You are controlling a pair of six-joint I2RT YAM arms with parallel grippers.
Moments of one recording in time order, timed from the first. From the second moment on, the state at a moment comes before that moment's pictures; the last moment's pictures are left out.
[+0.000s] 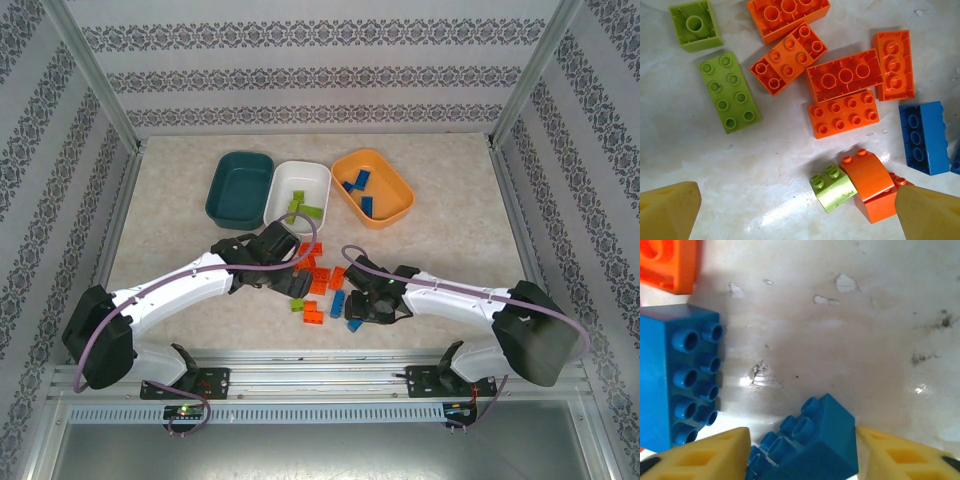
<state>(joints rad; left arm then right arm) -0.76 1.37 0.98 -0.73 -0.05 -0.38 0.85 1.37 0.68 -0.62 -0.07 0.95</state>
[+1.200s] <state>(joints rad) -0.74 1.37 0.96 -0.70 -0.03 -0.41 0.97 1.07 0.55 -0.86 0.01 1.06</state>
